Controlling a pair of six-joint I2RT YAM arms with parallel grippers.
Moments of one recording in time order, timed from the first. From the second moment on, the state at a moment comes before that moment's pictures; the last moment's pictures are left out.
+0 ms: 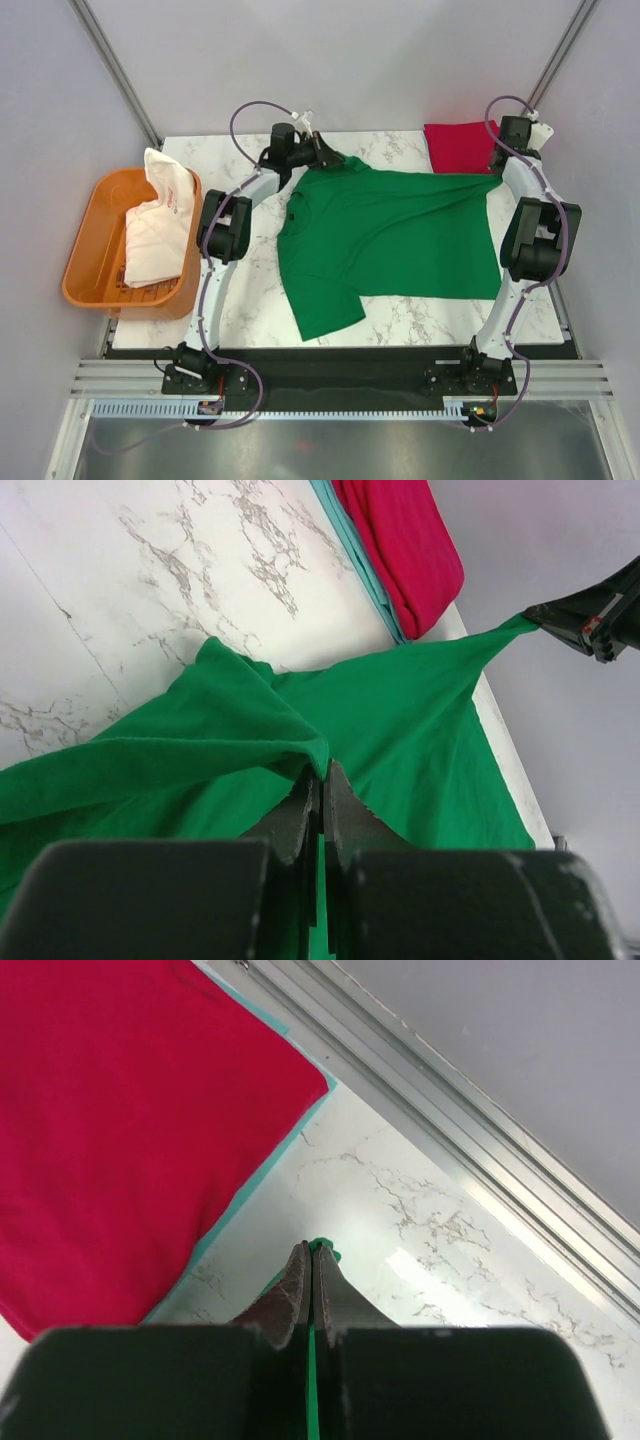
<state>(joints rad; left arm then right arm) -0.31 2.55 2.04 0.25 0.69 -0.66 -0.21 2.06 1.68 -0.37 0.44 0.48</state>
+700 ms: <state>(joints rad) -0.25 2.12 1.60 0.07 0.42 -0.51 -0.21 2.01 1.73 -0.54 0.27 0.51</state>
